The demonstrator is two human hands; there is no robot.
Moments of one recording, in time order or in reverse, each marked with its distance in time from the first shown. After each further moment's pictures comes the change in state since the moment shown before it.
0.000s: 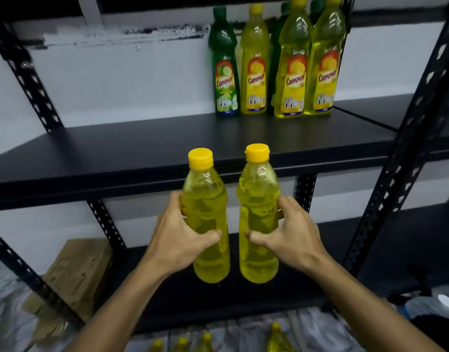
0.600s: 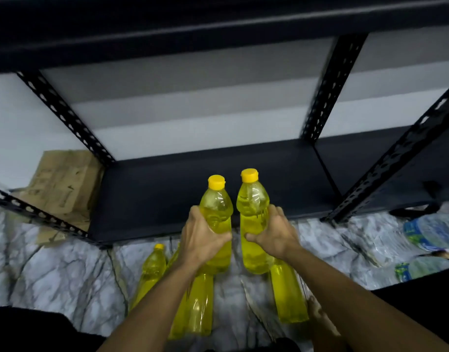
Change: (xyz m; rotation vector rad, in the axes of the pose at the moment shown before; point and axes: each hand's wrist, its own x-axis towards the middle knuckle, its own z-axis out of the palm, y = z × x) left_hand -0.080 -0.199 0.149 0.294 -0.217 -0.543; right_hand -0.080 0.148 0.185 -0.127 -0.458 0.505
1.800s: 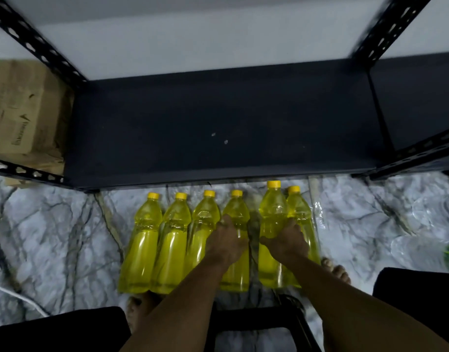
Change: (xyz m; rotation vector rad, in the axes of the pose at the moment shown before) left_hand 0.006 -0.110 0.159 0.346 -0.534 -0.176; right_hand 0.024 0.103 0.142 -0.154 -0.225 0.497
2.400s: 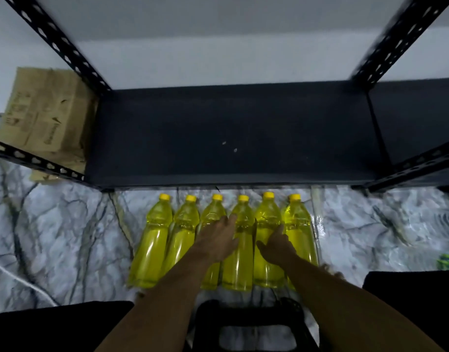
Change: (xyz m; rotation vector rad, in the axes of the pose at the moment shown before) left_hand -0.028 -0.023 -0.054 0.270 0.032 0.319; right_hand -0.001 -0.009 0.021 -0.109 -0.193 -0.105
